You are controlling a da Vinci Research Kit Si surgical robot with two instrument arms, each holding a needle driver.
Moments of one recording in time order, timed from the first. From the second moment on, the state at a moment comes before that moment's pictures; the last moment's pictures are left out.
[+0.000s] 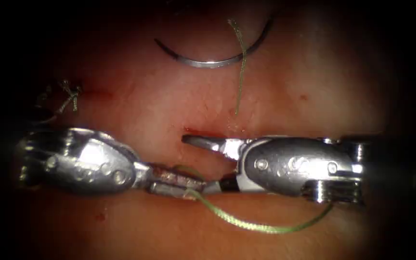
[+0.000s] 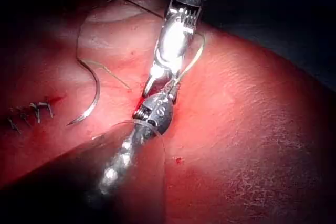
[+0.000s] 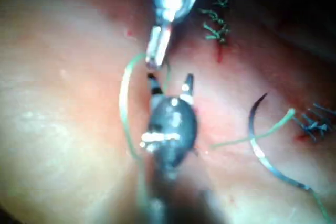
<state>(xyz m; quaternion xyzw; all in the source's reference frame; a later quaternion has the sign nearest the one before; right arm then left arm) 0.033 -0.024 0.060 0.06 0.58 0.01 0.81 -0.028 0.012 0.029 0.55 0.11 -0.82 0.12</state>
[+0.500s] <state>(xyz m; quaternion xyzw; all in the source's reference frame) 0.035 -0.025 0.060 0.05 0.59 -0.02 0.80 -0.028 0.012 0.029 0.55 0.11 -0.82 0.12</state>
